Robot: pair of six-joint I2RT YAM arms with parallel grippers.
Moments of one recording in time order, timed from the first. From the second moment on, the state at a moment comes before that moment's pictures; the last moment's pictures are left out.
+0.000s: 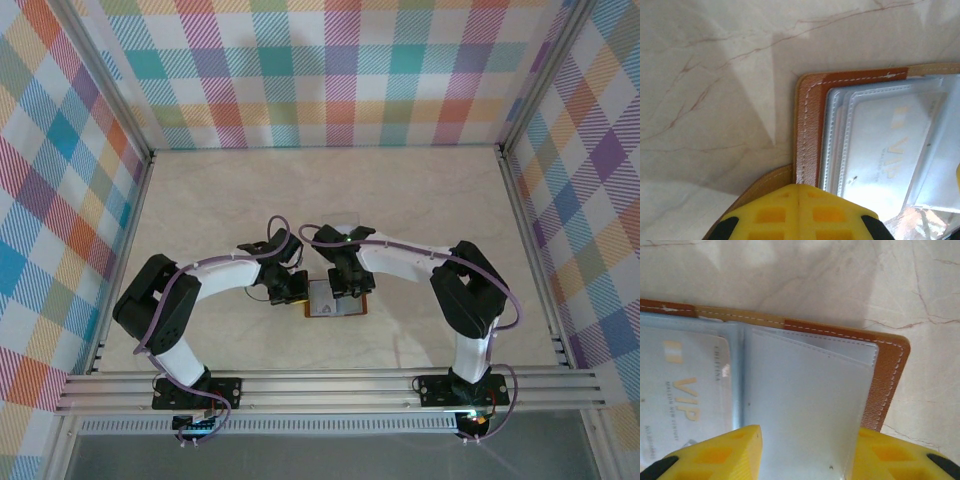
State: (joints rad) left arm -0.63 1.66 0.89 -0.49 0.34 -0.73; right arm 0.86 1.84 1.27 -0.93 0.07 0.67
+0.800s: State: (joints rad) left arm -0.71 1.73 1.00 -0.55 0.31 -0.74; right arm 0.86 1.77 1.23 -0.91 0.07 0.62
